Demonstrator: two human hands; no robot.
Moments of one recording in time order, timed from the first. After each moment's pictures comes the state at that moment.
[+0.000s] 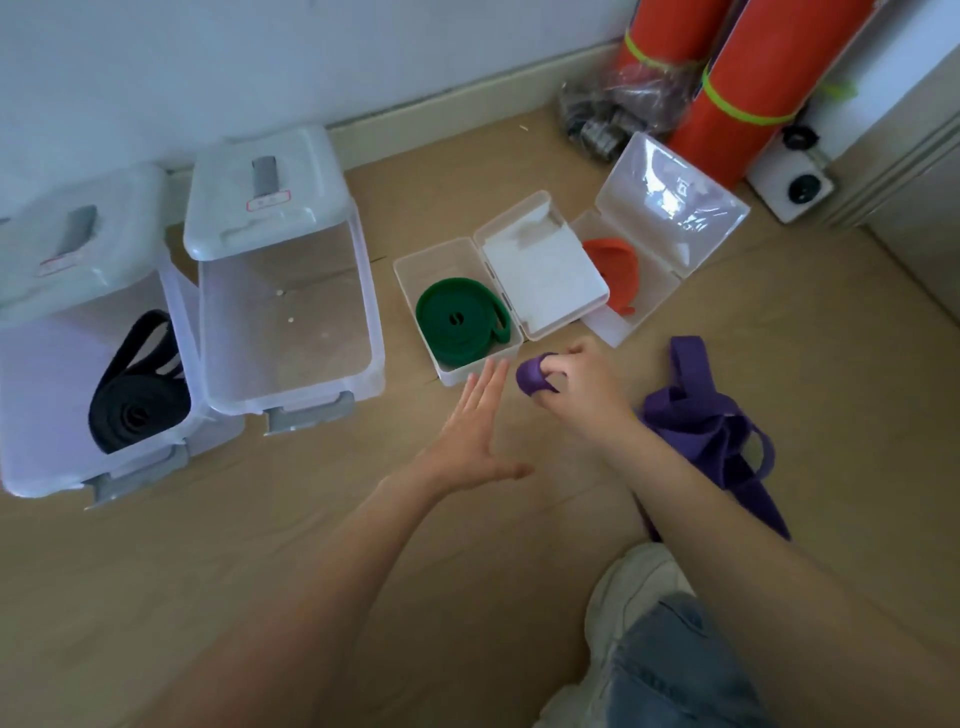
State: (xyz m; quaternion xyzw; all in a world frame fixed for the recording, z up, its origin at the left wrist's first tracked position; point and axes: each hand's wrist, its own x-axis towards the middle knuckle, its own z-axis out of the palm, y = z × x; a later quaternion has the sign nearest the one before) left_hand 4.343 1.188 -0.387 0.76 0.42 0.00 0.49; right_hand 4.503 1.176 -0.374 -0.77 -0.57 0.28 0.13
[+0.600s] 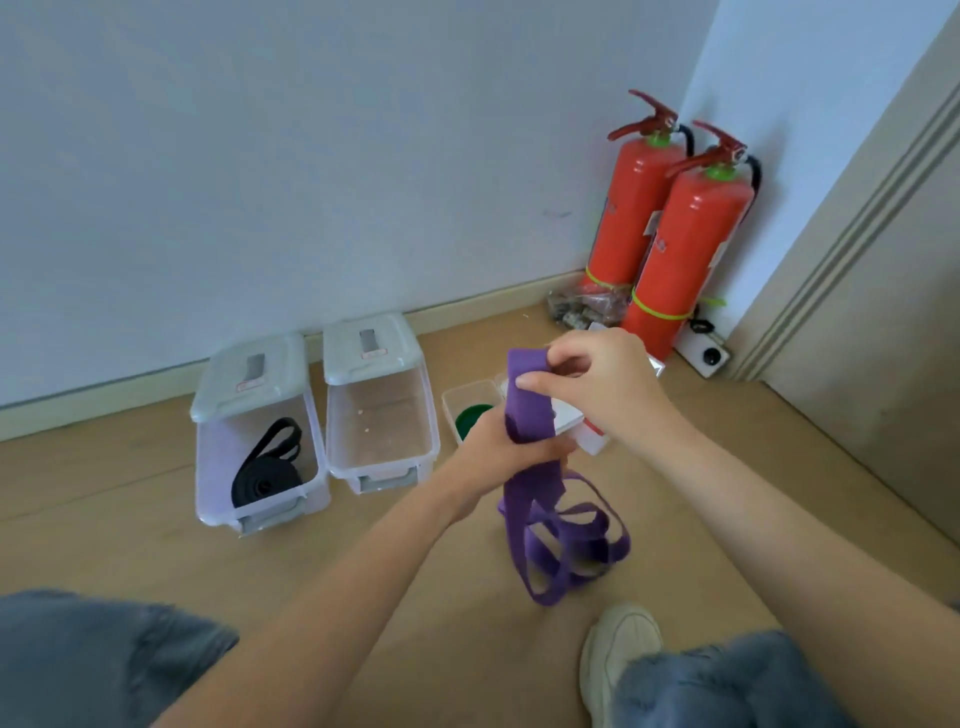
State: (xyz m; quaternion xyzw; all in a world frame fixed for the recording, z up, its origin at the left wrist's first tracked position) left_hand 4.310 1.126 -0.170 0.62 0.36 0.26 0.65; right_hand 4.439 1.102 -0.098 -0.66 -0.64 0.18 0.36
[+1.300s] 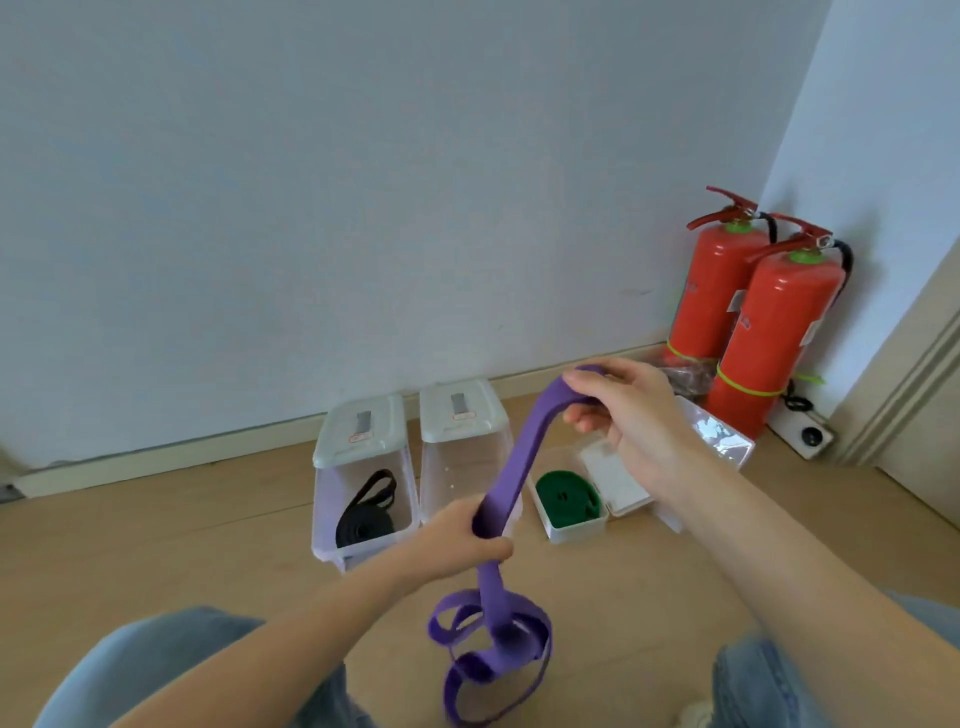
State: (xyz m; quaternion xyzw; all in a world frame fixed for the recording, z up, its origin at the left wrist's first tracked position) left_hand 4.191 1.115 -0.136 0.73 0.50 0.10 0.45; right_hand 4.376 1.110 -0.042 -0.49 -0.37 0.52 0.59
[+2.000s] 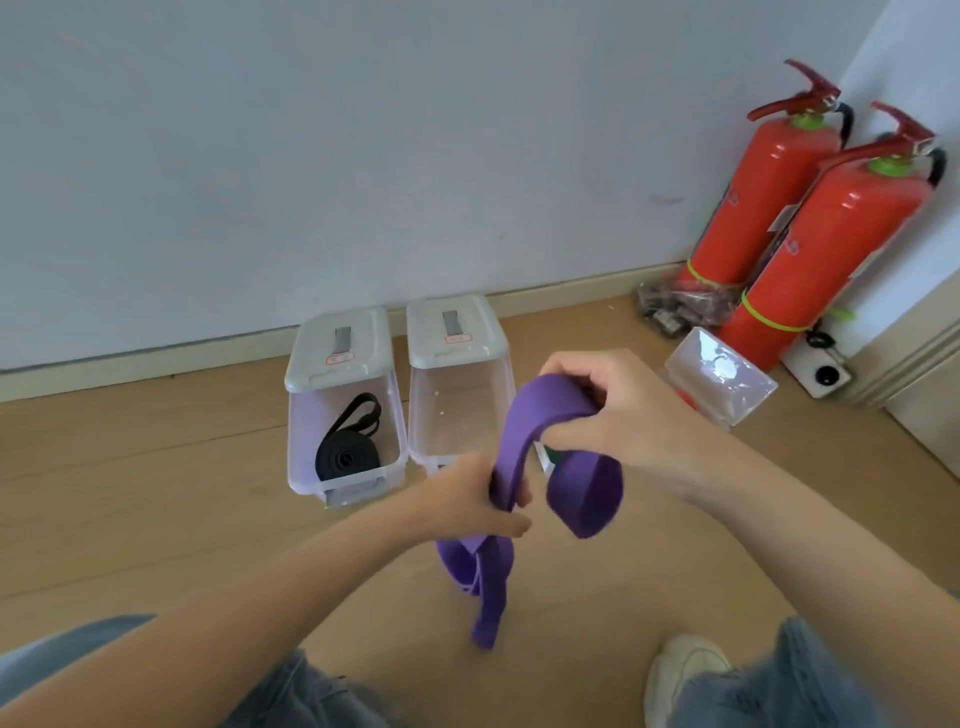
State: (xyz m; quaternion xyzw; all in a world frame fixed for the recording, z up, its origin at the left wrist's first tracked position) left_hand 4.193 1.154 -0.167 0.77 0.43 0.08 0.47; right_hand 4.358 1.128 -0.072 -0.51 -0.67 0.44 0.32
